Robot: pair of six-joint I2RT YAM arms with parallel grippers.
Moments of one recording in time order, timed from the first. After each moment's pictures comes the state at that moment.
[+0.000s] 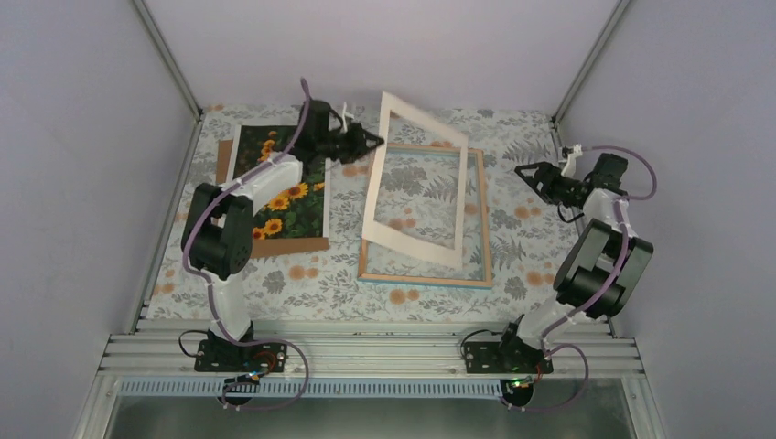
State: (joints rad) left arm -0.38 1.90 1.52 0.01 0.71 -0.91; right arm -0.49 1.63 1.13 -0.42 -1.07 0.08
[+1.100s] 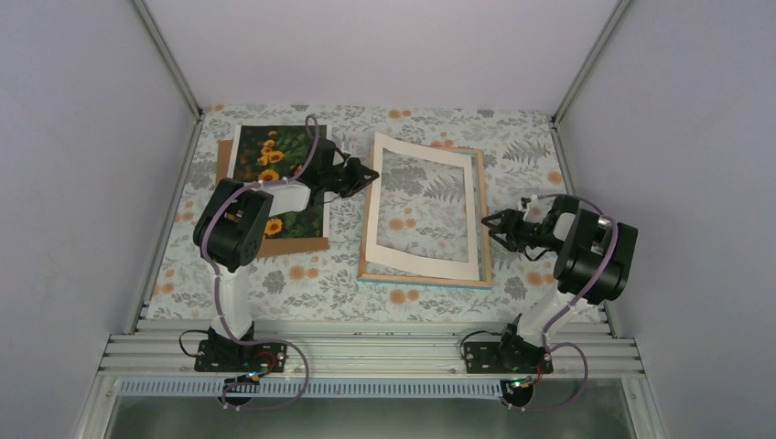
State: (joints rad) left arm -0.41 2.01 1.18 0.31 0.61 -1.03; right arm -0.42 1.75 0.80 -0.39 -1.00 0.11
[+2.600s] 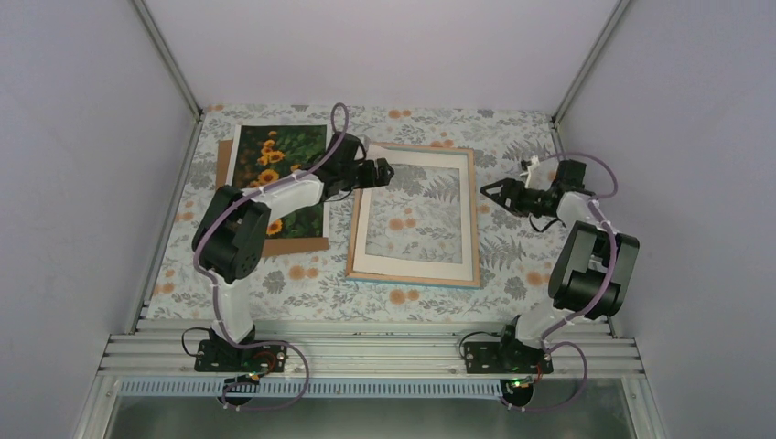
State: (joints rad) left arm -0.53 1.95 1.33 -0.09 0.23 -0.64; right arm -0.32 1.63 0.99 -0.50 -1.04 -0.02
